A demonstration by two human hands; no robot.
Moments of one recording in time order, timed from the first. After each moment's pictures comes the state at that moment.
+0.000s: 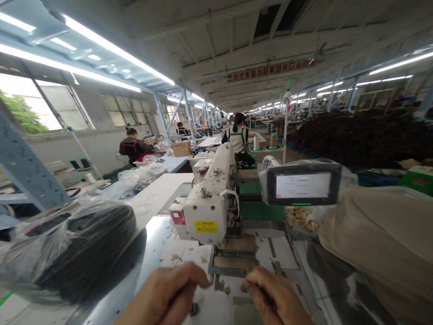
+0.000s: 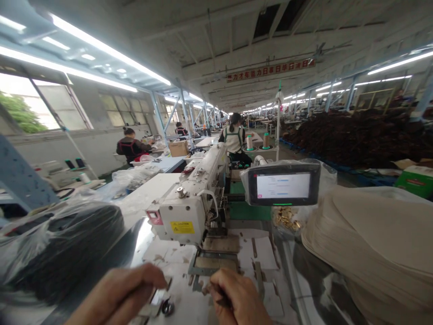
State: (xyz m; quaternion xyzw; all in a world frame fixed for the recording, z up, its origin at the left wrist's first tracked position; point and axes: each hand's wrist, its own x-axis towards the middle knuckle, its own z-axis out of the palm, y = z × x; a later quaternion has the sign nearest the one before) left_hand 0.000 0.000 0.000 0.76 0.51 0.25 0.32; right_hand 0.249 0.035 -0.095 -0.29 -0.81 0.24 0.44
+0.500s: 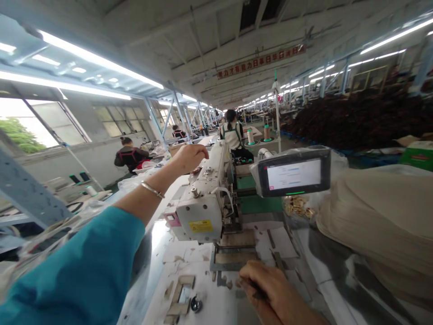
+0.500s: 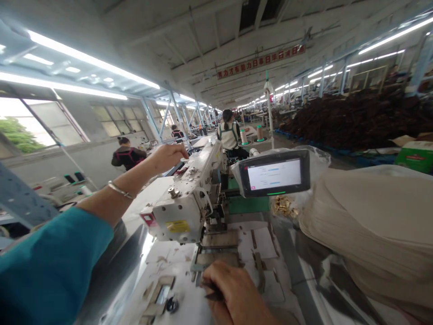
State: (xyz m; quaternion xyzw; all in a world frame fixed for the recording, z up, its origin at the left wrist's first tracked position) left_hand 0.042 0.229 0.133 0.83 0.52 0.20 -0.07; right_hand 0.250 0.030 -0.091 -0.30 -0.81 0.25 0.43
